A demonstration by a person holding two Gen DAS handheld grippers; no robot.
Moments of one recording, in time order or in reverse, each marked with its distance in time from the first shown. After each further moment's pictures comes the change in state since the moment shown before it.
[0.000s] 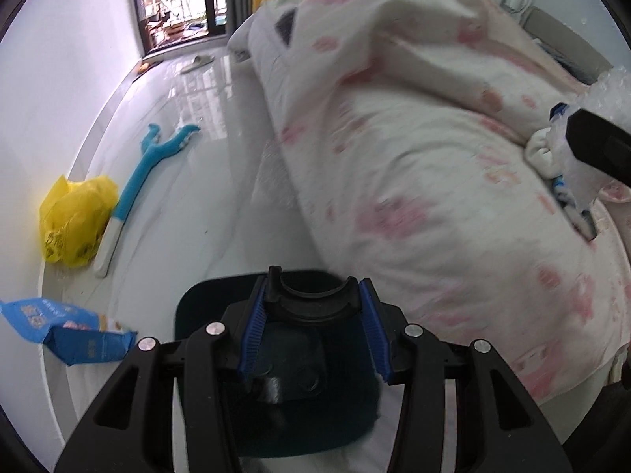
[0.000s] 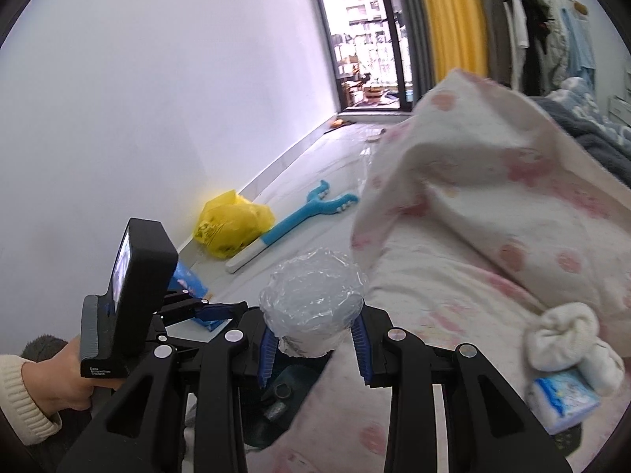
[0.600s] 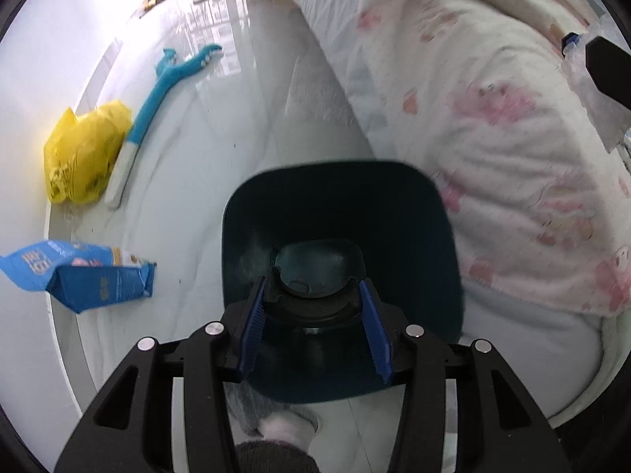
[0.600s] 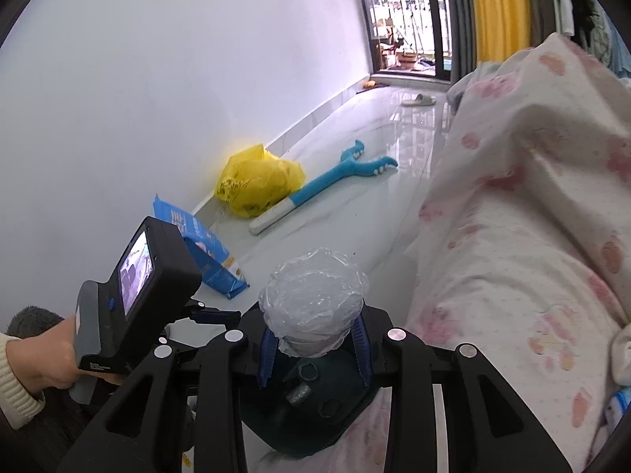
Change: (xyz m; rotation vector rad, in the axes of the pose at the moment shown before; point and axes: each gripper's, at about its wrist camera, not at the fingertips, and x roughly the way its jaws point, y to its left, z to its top) left arm 0.037 0.072 -0.055 -0.029 0.267 0.024; right arm 0.079 0.058 -0.004 -0.063 0.156 0.066
